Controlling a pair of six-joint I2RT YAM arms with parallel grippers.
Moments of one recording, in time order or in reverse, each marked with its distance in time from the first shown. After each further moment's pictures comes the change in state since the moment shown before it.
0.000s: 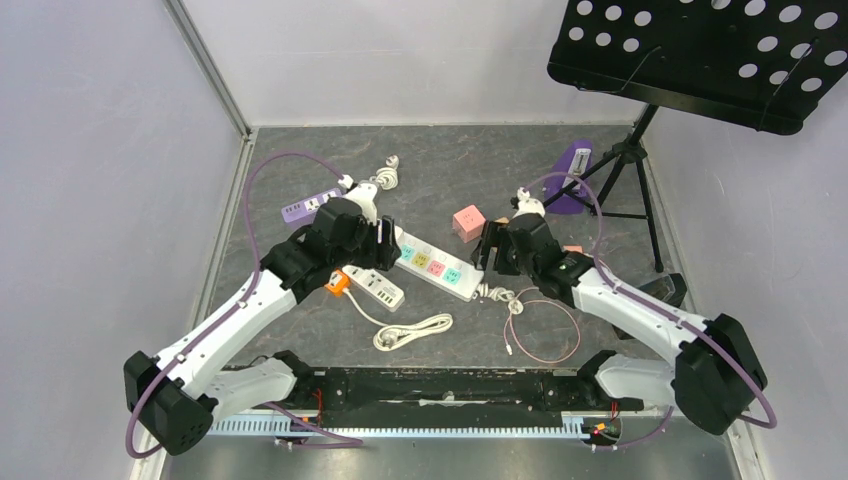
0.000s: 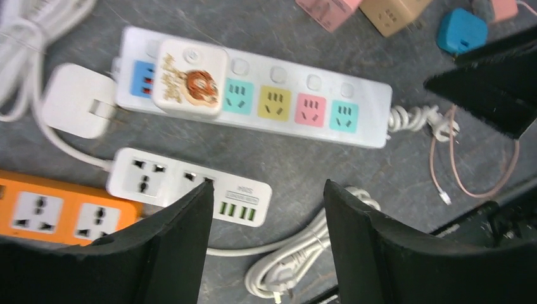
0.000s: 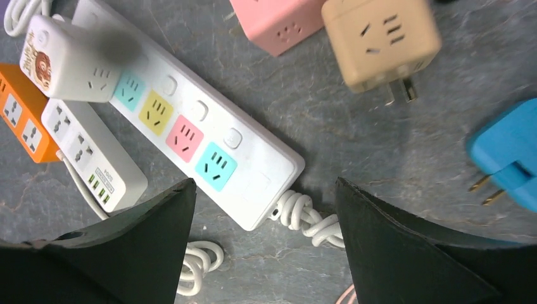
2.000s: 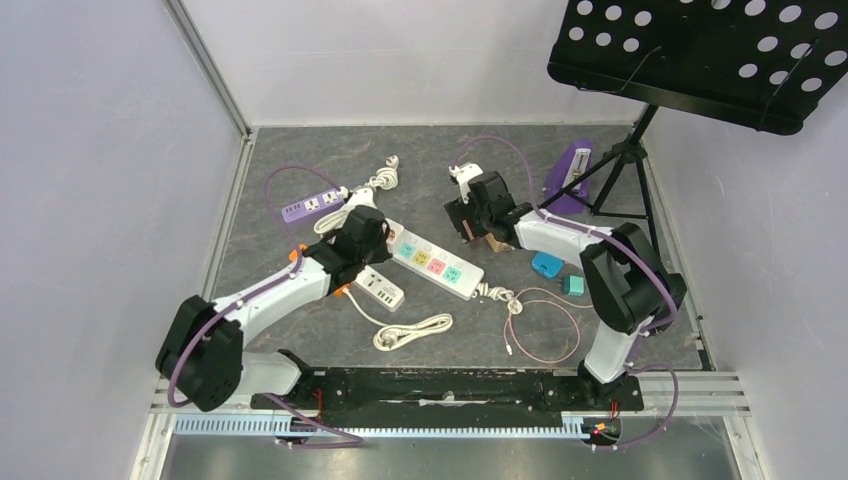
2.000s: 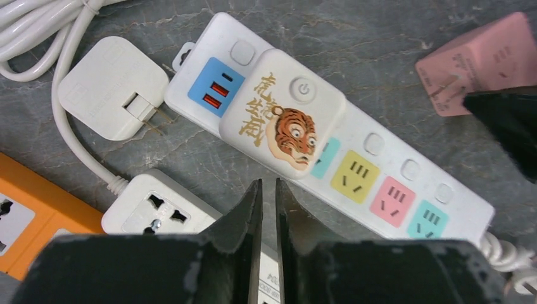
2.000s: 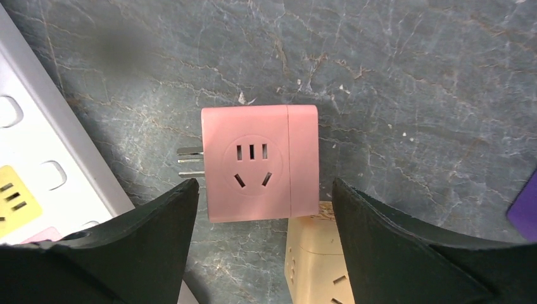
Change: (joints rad) left arm 0.027 0.278 -0.198 0.388 -0.256 -0.245; right arm -0.073 0.562 0.417 0.095 0.002 -0.694
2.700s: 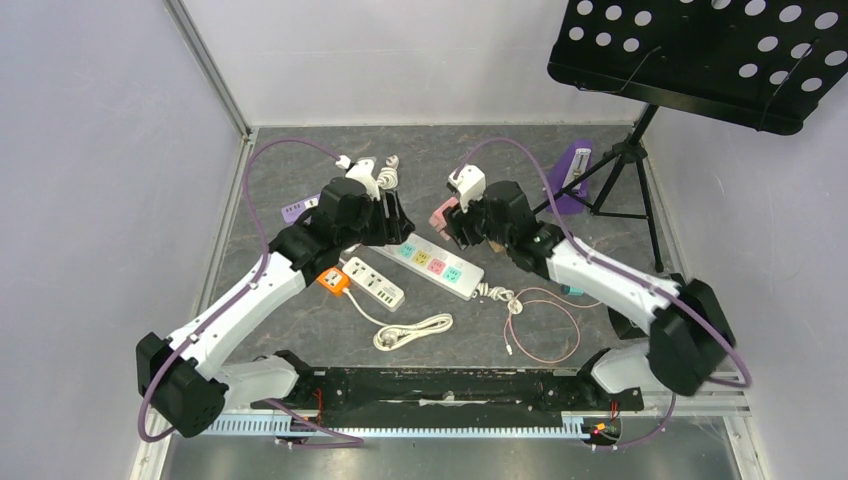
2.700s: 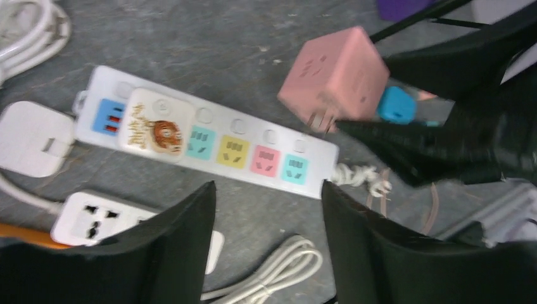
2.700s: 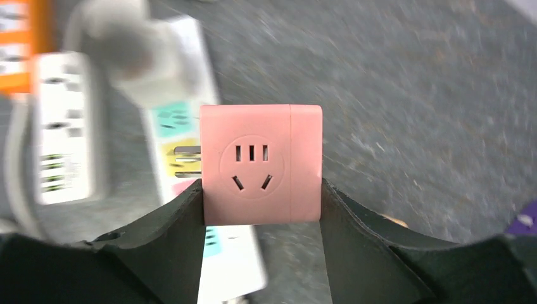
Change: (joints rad) left arm 0.000 -0.167 0.257 -0.257 0.288 0.067; right arm 0.078 -0.306 -0.129 0.054 -0.138 -0.056
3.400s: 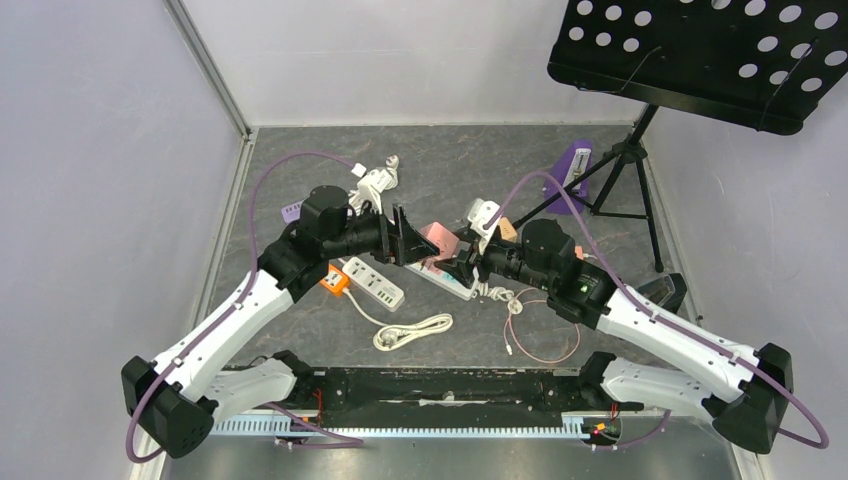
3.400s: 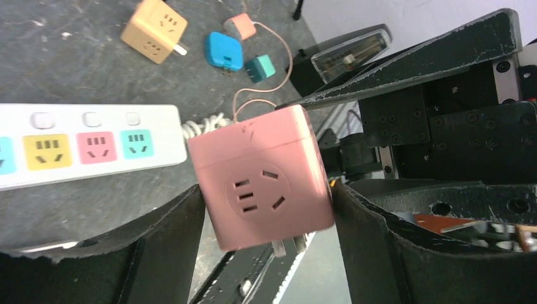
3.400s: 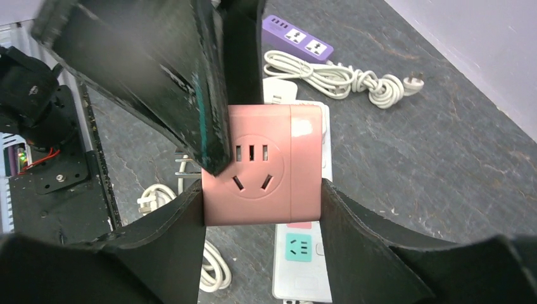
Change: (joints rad) left arm 0.000 -0.121 -0.035 0.114 0.536 -0.057; right arm 0.240 -0.467 -0.150 0.028 -0.168 -0.024
